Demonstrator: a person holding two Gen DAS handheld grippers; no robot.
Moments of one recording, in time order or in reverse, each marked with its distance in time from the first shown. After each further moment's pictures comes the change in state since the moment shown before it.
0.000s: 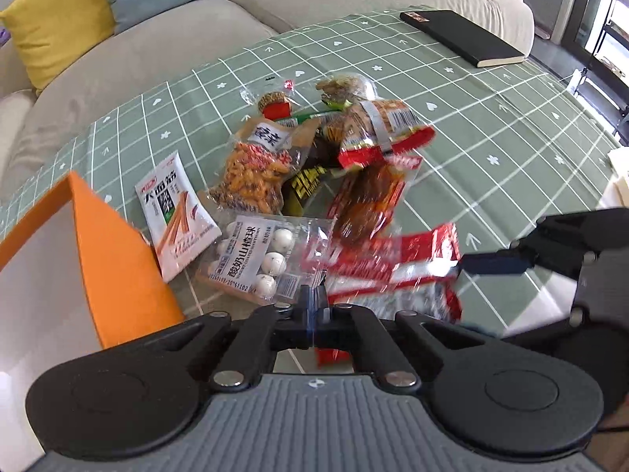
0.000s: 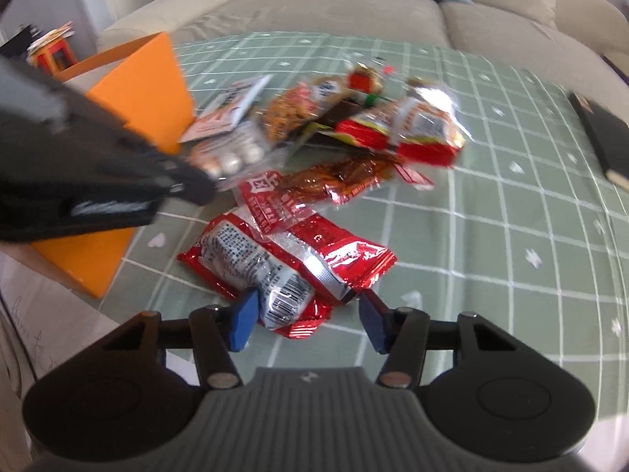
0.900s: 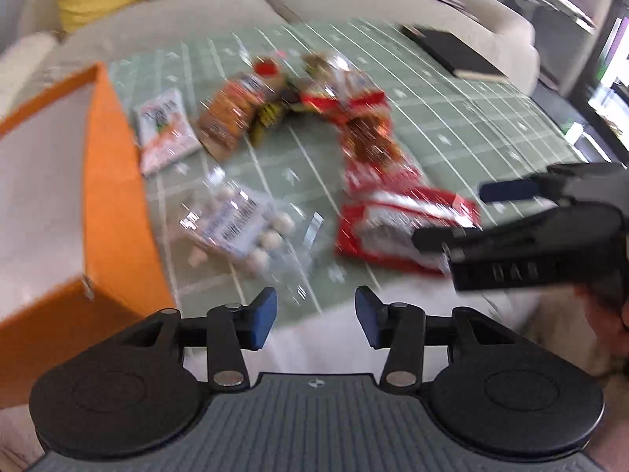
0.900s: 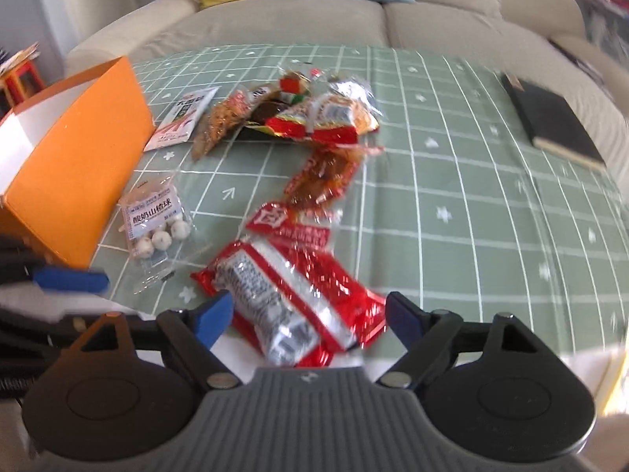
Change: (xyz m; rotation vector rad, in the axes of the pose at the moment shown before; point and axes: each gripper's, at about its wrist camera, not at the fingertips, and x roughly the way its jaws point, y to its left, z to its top) left arm -0.030 -0.037 -0.065 -0.185 -0.064 -0.024; right arm -0.045 -0.023 -0.027 0.036 -0.040 -0.091
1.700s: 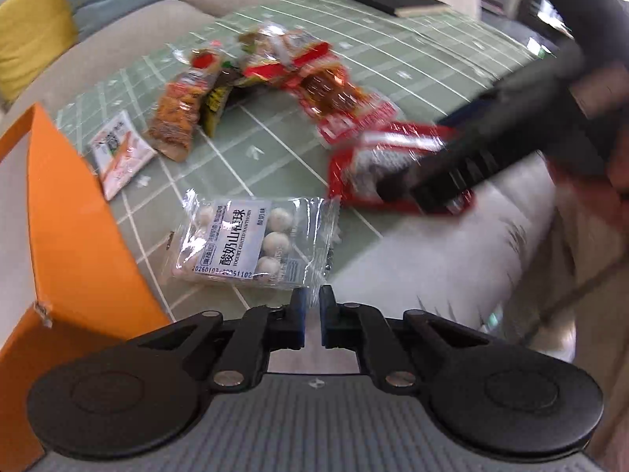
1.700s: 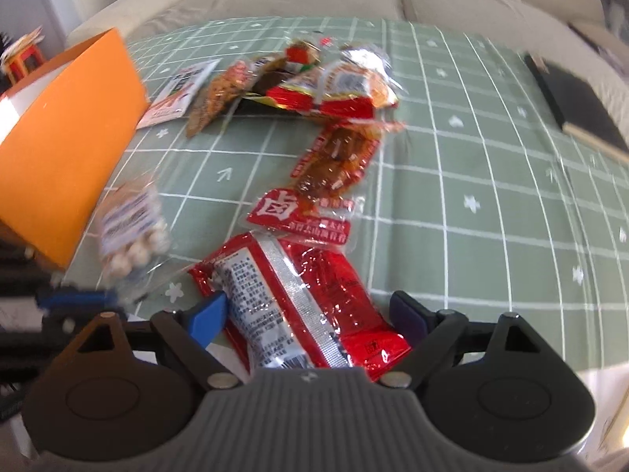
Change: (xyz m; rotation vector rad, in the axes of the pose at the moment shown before) left arm 0.016 -0.009 -0.020 0.310 0.078 -0.053; right arm 0.035 -0.006 0.007 0.029 0.086 0.038
